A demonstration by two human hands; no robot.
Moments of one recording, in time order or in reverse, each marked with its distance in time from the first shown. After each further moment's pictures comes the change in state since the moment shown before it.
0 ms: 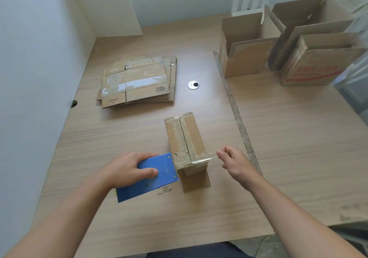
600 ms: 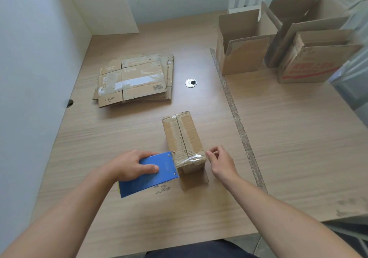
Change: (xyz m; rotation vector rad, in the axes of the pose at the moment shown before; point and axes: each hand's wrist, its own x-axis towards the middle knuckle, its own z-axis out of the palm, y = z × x) left_hand 0.021 0.001 0.002 -0.028 -0.117 -0.086; right_hand 0.020 0.028 0.043 -0.113 0.187 0.113
